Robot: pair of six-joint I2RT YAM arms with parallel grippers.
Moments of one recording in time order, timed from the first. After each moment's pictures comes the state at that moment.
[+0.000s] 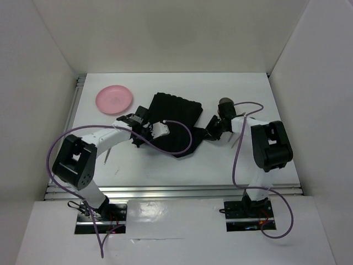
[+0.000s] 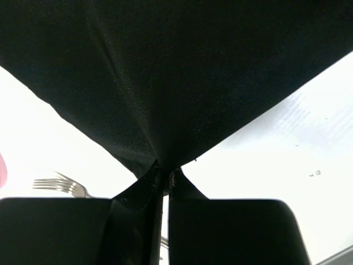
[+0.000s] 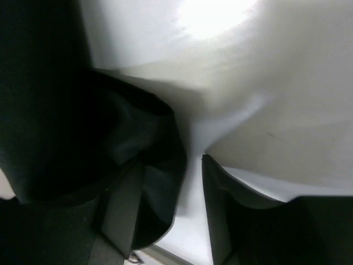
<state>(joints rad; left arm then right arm) -0.46 1.65 1.07 -0.58 0.03 0.72 0.21 1.79 0.99 -0.26 -0.32 0.84</state>
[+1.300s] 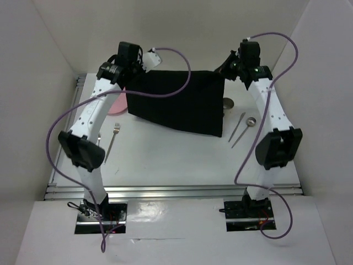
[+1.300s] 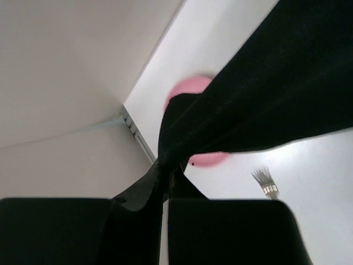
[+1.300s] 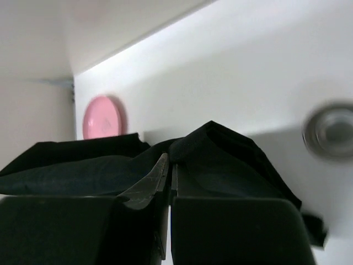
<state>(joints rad) -0.35 1.79 2.05 -0.90 -0.26 0.76 0.13 1.72 1.81 -0.59 -0.15 0.66</state>
